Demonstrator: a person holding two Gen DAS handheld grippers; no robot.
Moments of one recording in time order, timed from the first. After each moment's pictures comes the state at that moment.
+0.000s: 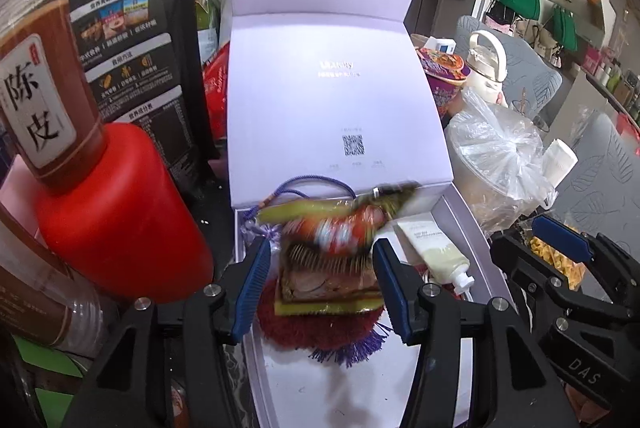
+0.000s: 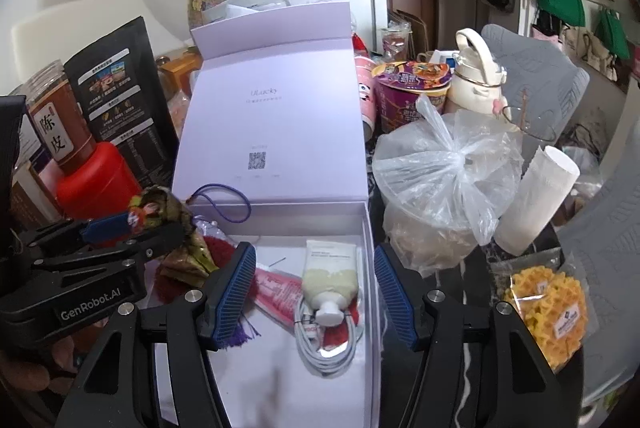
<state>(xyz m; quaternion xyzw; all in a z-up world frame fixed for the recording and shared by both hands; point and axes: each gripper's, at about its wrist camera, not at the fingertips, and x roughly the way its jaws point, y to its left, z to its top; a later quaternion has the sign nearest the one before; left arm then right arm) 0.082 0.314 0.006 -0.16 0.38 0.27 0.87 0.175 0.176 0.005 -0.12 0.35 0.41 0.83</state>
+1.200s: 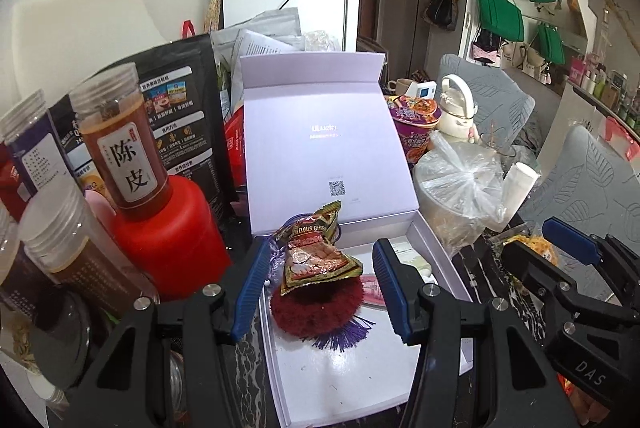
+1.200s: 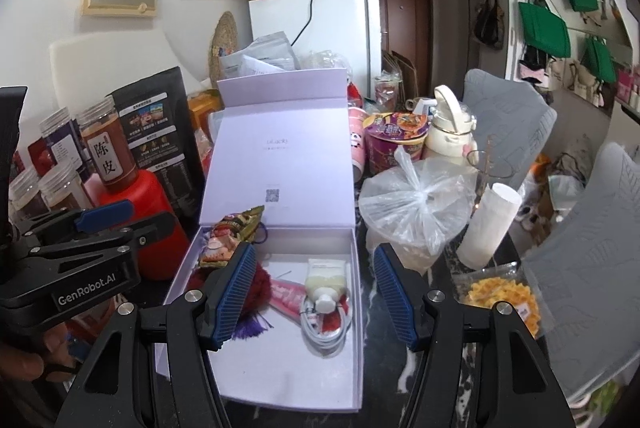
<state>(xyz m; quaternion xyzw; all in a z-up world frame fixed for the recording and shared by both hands) 0.036 0.263 0.069 -0.12 0.32 0.28 0.90 0.126 0.125 0.061 -0.10 0.28 0.41 0.86</state>
